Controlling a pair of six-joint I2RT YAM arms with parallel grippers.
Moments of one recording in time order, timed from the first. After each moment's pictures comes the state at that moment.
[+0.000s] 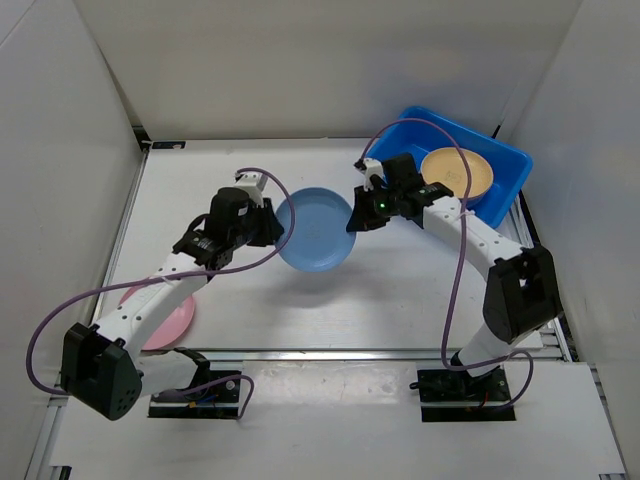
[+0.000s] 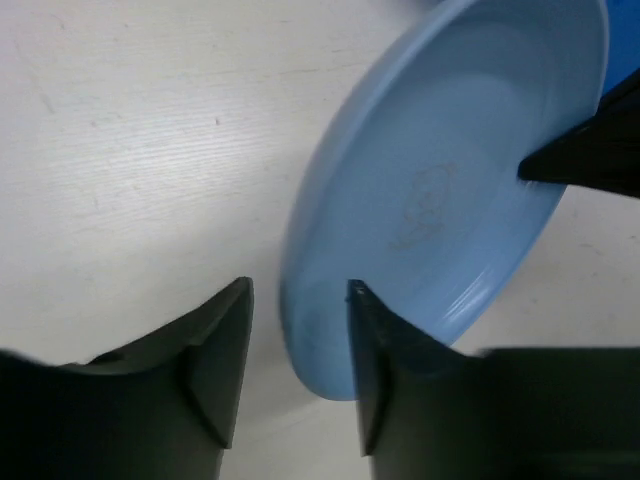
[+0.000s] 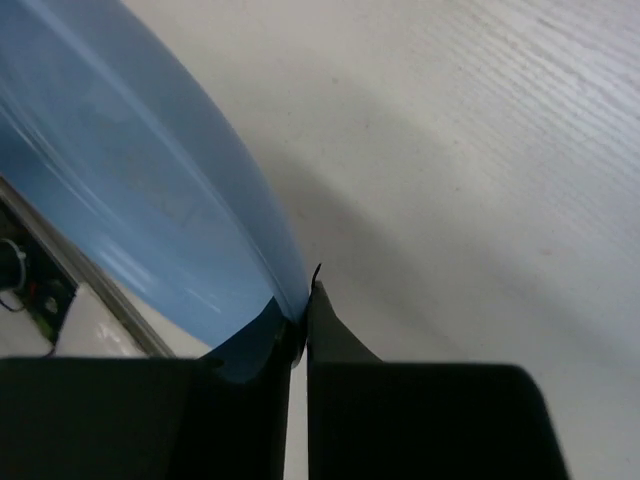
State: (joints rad) left arm -0.48 1.20 0.94 -0.28 0.05 -0.37; right arm 0.48 1.64 1.31 -0.49 -0.49 0.16
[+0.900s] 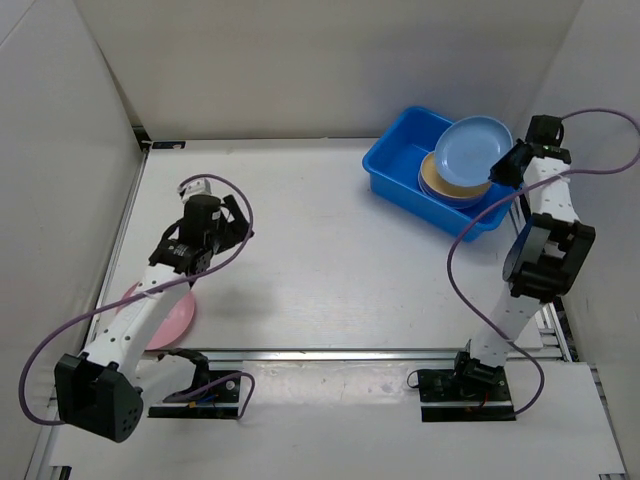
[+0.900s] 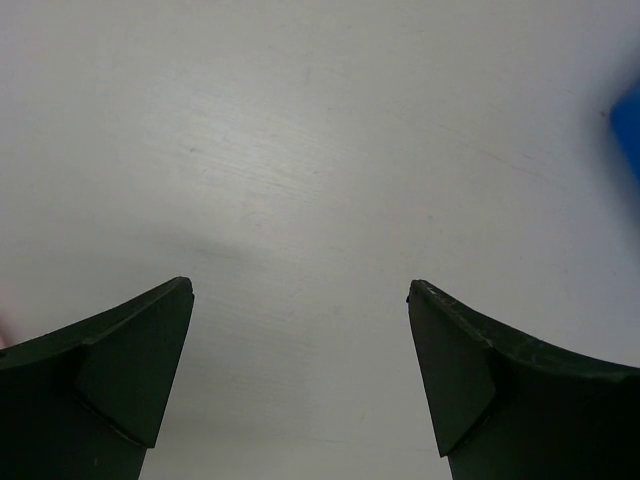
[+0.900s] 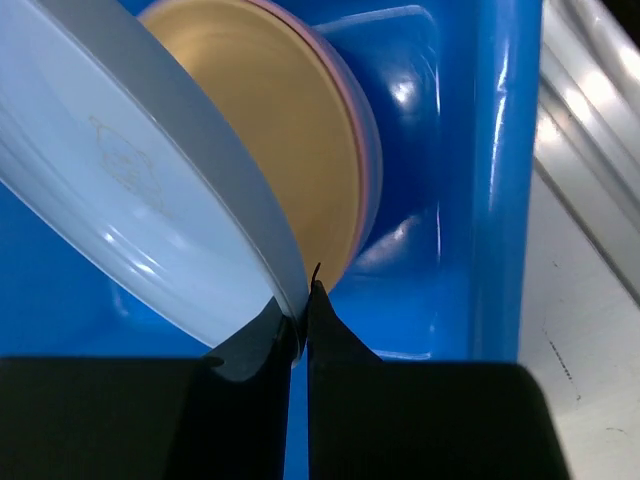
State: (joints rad) left arm -0.32 1.08 0.89 -0.44 -0.23 -0.58; right arm -0.27 1.90 1.74 -0.64 -0.09 0.52
